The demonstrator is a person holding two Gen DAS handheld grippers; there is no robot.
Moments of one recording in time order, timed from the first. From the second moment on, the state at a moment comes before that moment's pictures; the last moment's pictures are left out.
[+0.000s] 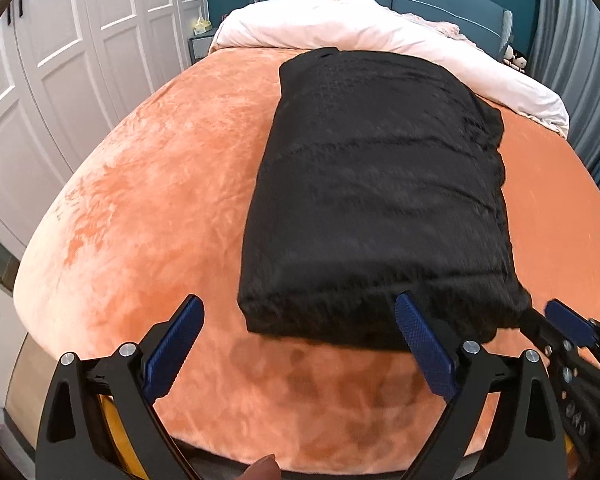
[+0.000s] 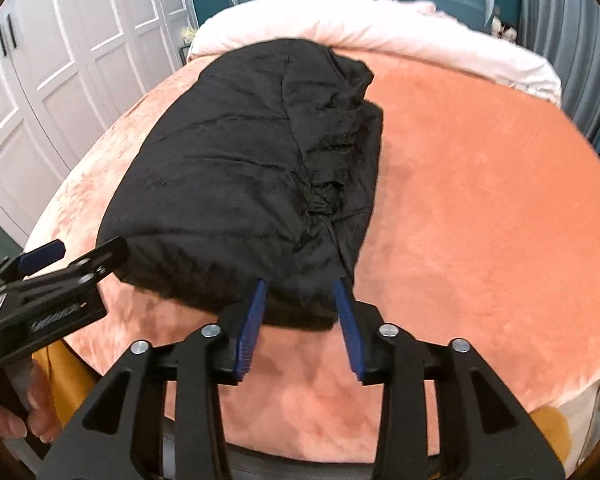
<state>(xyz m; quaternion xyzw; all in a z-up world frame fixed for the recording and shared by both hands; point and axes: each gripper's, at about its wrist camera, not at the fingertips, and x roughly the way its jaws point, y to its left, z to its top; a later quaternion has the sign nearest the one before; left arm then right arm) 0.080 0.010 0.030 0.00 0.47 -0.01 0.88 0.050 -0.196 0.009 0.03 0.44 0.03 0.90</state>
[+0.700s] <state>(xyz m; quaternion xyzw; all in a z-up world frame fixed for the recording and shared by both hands) 0.036 -0.020 0.031 0.03 0.43 0.00 0.90 -0.005 -0.192 -0.007 0.04 0.41 -0.02 0.91</state>
